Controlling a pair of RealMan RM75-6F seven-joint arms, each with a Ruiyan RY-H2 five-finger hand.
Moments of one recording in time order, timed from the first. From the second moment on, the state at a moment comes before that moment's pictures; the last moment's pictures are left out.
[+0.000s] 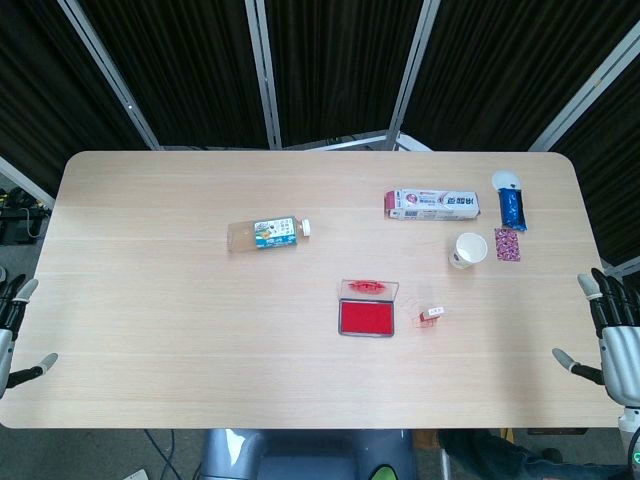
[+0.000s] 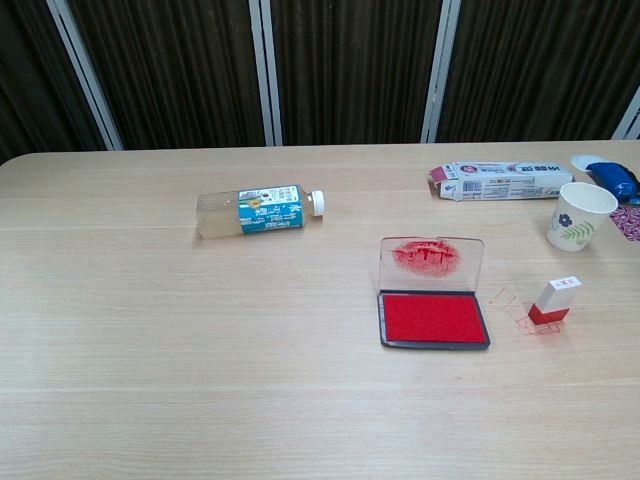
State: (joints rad) left arm -0.03 -1.04 -0.03 -1.72 1.52 1.55 0.16; right arm 0.05 -1.04 0.10 -1.65 -1.52 1.56 -0.02
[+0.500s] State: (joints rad) left arm -0.05 -1.07 -0.05 -1.72 1.47 1.52 0.22; right arm 0.22 -1.09 0.13 -1.52 -1.53 1.35 -0.06
